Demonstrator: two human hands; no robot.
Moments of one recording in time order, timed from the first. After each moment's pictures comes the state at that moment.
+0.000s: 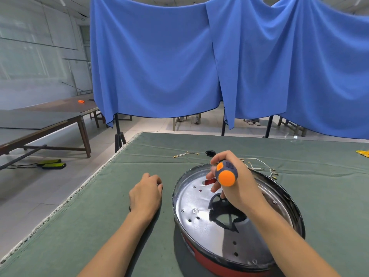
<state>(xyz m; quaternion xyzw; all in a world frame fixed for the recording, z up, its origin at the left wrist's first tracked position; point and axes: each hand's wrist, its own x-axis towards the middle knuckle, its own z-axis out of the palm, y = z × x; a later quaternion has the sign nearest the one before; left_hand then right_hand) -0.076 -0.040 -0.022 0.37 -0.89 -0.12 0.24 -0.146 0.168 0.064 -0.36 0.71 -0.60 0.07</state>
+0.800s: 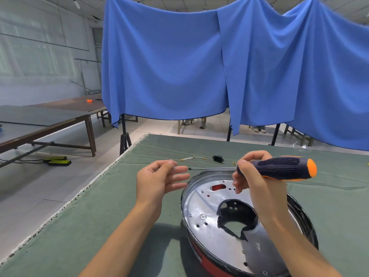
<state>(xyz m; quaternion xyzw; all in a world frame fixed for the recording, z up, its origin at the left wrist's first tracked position) -0.041 0.010 0.055 0.19 -0.52 -0.75 0.37 -0.142 0.175 0.067 -0.31 0.58 -0.75 -0.03</state>
